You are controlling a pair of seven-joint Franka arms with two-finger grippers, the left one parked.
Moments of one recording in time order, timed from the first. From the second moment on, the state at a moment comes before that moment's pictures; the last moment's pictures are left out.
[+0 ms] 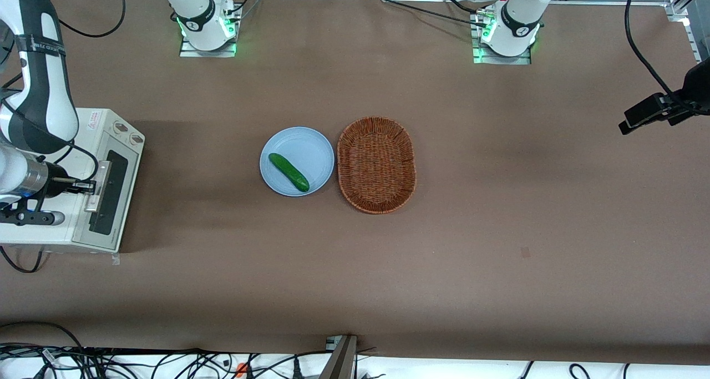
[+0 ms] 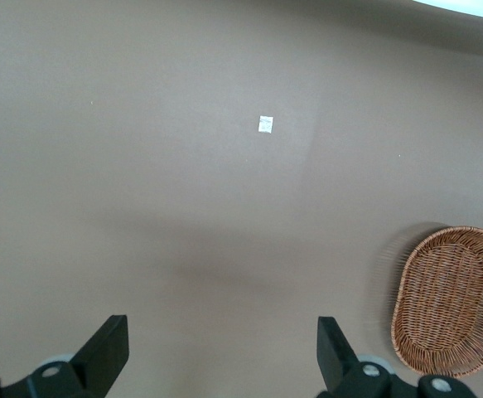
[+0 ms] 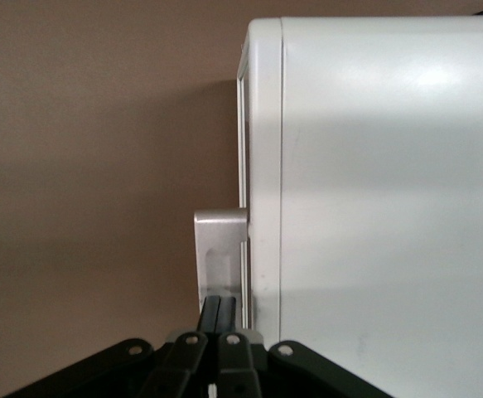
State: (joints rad) arm -0.12 0.44 -0.04 -1.58 -0.08 1.91 -0.07
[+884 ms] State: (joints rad) arm -0.11 0.46 -0.03 -1.58 -0.01 1.92 -0.04
